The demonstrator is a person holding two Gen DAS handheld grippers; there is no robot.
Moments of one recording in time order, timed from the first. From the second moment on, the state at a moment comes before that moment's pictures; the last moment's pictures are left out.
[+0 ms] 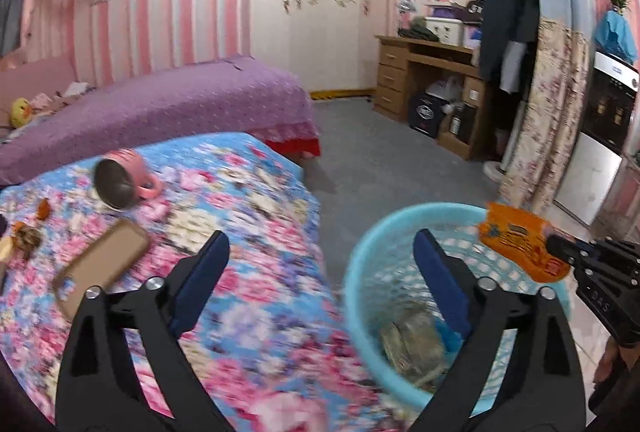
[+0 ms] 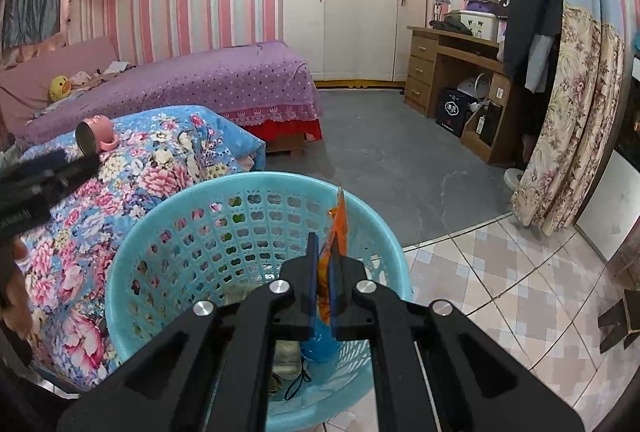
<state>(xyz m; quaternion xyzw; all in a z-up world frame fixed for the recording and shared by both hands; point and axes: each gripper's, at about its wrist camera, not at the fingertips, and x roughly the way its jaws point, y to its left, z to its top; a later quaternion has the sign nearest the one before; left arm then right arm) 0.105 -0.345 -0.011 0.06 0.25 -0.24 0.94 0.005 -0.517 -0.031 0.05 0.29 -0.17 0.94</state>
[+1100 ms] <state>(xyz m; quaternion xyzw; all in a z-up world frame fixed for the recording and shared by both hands) 0.129 -0.138 0.036 0.03 0.22 -0.11 0.97 0.068 -0.422 0.012 0.03 0.23 -0.21 0.95</state>
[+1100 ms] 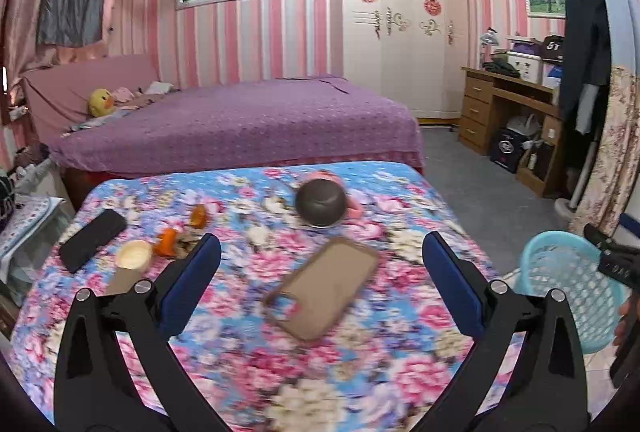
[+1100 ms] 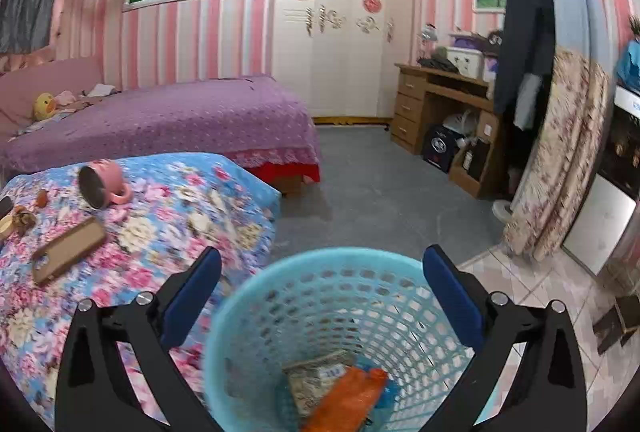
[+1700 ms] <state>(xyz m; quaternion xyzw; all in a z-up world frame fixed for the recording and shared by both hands) 0.161 -0.035 0.020 0.01 0.22 -0.03 0.97 0.135 -0.293 0.040 0.02 0.21 -0.10 0.97</state>
